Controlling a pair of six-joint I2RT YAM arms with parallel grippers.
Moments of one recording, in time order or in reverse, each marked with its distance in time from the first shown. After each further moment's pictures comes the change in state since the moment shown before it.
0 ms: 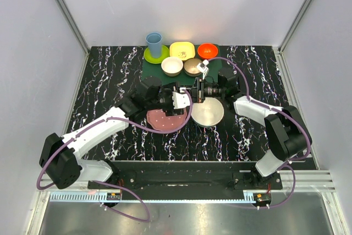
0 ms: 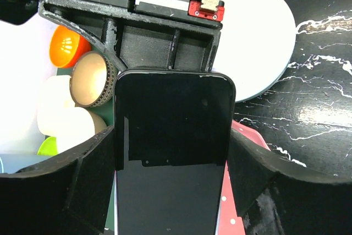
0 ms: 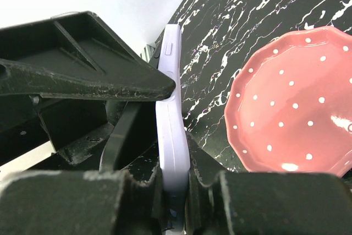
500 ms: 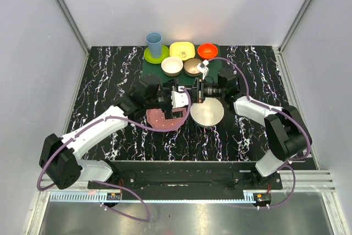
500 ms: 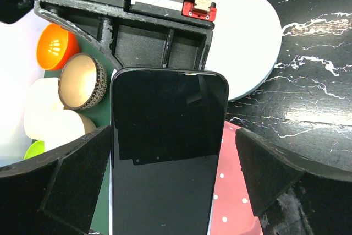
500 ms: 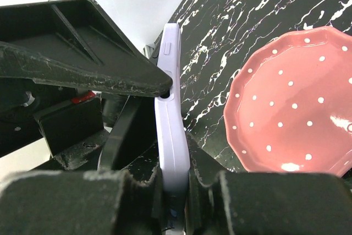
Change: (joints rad) left arm 0.025 -0.003 0.017 -0.040 0.066 -0.011; right arm 0.000 0.000 -0.002 0.002 0.007 -0.001
